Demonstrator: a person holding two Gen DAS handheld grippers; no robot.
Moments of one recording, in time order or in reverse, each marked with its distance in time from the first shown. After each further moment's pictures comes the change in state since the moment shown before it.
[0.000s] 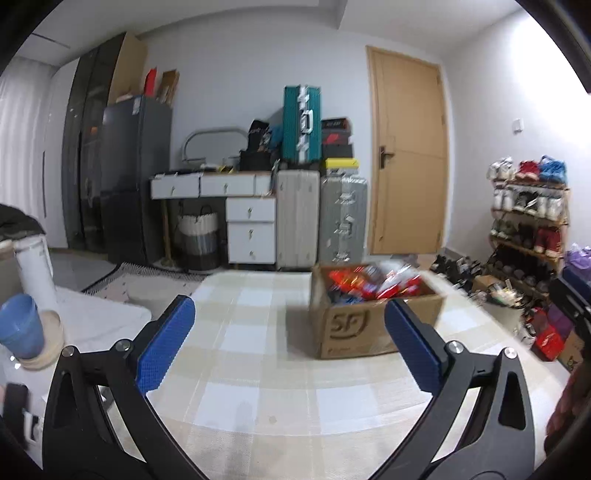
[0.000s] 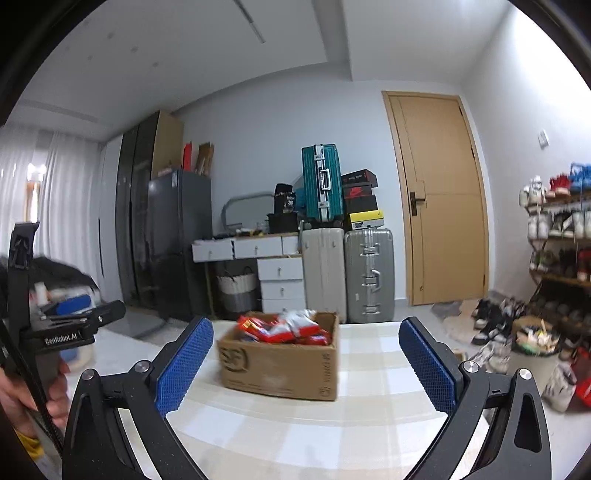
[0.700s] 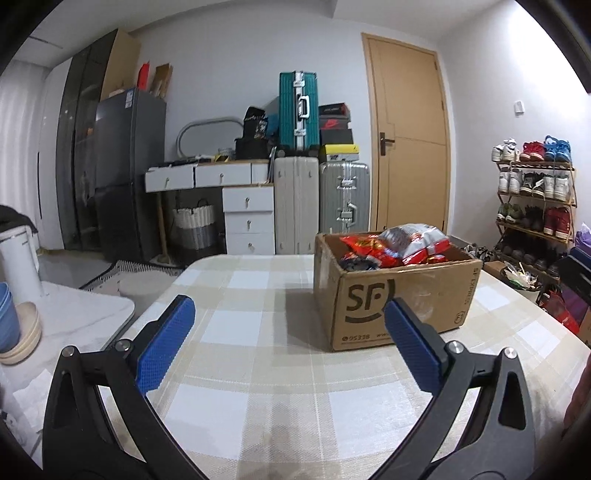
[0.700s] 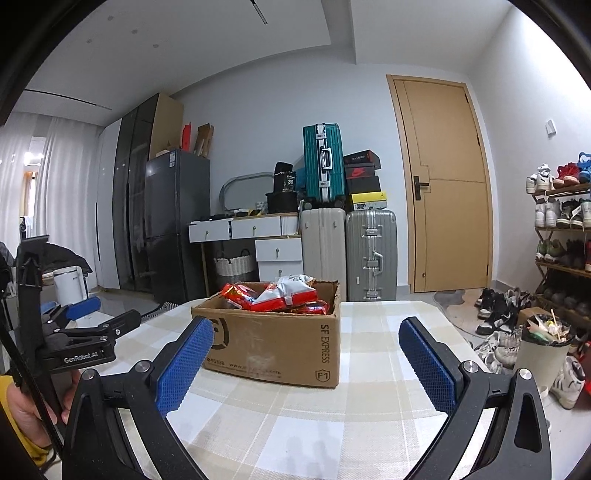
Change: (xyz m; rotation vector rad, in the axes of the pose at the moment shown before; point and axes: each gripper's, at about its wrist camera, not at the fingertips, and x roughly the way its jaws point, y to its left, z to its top) left arm 0.130 0.000 -0.077 0.025 0.010 -0.010; right arm 0.084 -0.004 -0.055 0.009 0.052 0.004
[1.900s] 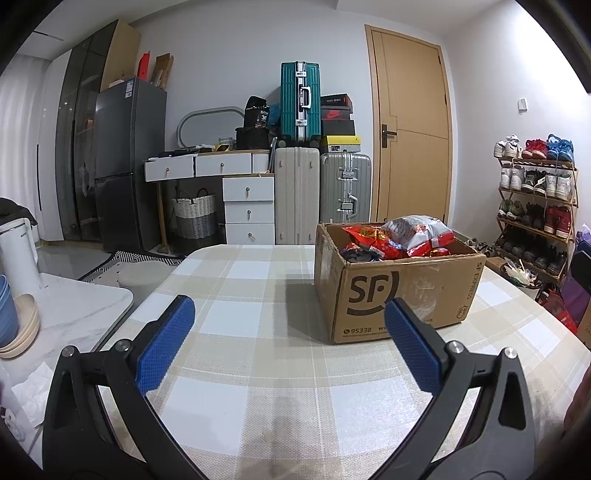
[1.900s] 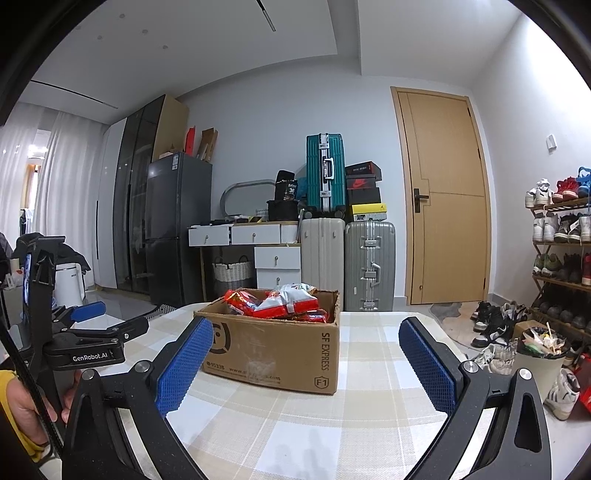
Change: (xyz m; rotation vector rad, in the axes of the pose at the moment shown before) left arm 0.025 -0.013 -0.011 0.002 0.023 0.006; right arm -0.015 0.005 -0.005 -0.041 -0.042 -0.011
